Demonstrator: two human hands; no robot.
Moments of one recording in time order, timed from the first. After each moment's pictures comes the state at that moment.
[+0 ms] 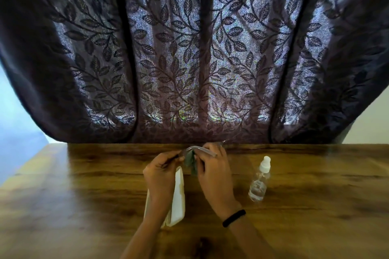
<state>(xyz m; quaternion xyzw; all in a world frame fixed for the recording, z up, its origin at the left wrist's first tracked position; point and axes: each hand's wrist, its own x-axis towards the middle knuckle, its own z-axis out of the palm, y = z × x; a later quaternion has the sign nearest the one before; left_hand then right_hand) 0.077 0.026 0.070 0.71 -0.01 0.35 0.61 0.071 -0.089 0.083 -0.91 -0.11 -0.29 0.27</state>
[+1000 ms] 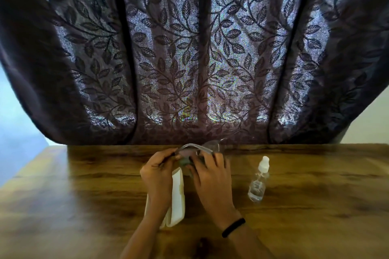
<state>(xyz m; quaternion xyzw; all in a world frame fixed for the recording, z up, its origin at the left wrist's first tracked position) 0.074 0.027 0.078 0.69 -0.01 0.37 0.62 0.059 -0.086 0.074 -0.91 -0.09 -0.39 0.09</state>
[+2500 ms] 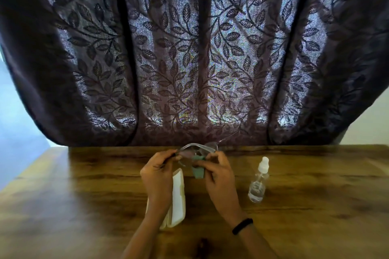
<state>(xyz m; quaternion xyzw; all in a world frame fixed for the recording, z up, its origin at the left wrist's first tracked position) 0.075 0.030 0.075 0.71 -0.02 0.39 0.58 0.064 -0.104 0.064 -0.84 -0.15 -0.30 0.42</state>
